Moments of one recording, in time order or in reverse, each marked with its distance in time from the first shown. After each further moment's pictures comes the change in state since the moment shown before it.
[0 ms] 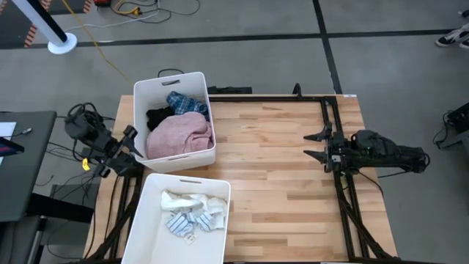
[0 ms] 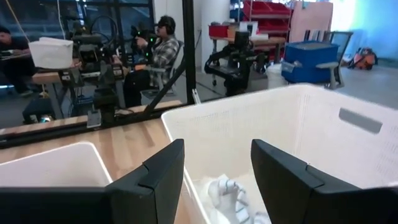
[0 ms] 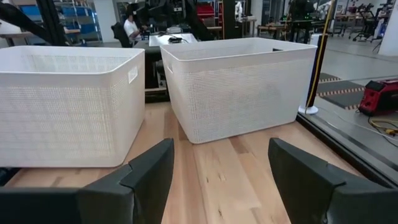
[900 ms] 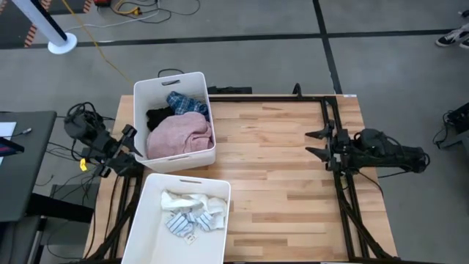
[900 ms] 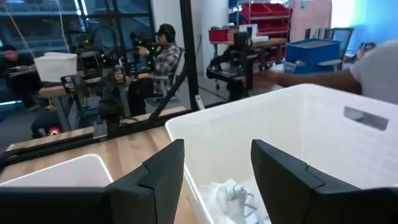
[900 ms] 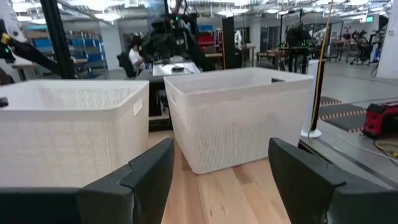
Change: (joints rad) left arm 0.000 0.000 -0.001 0.016 -0.002 0.071; right arm 0.000 0.000 -0.001 0.124 0.000 0.002
